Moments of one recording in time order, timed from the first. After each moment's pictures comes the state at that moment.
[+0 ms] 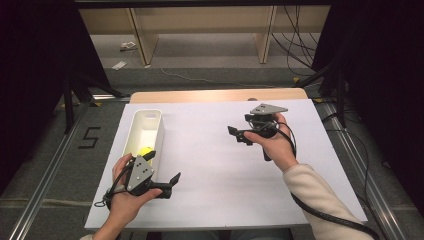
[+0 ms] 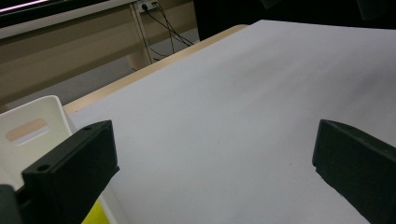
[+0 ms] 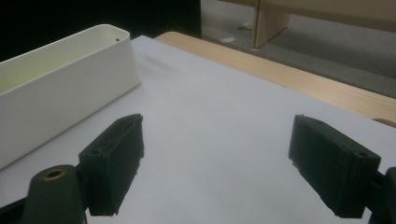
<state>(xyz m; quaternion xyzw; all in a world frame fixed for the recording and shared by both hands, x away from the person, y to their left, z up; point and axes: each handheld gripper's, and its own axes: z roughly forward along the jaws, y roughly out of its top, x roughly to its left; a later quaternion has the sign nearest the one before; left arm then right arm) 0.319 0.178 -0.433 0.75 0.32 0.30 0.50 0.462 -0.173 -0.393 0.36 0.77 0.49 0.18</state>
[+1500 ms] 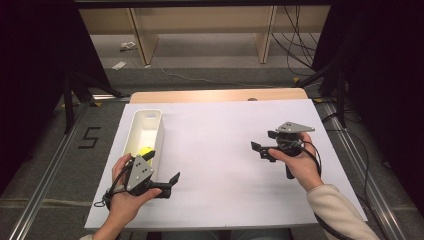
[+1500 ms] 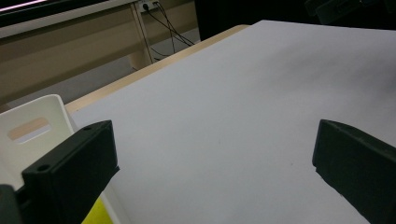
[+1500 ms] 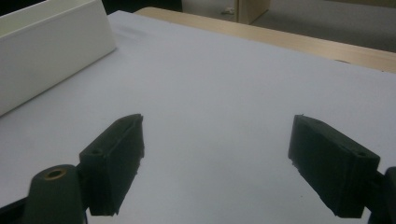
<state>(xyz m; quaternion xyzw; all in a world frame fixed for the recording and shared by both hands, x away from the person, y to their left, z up) 0.319 0.179 -0.432 0.75 0.32 0.30 0.50 0.425 -0.236 -0.423 0.40 0.77 0.47 0.18</state>
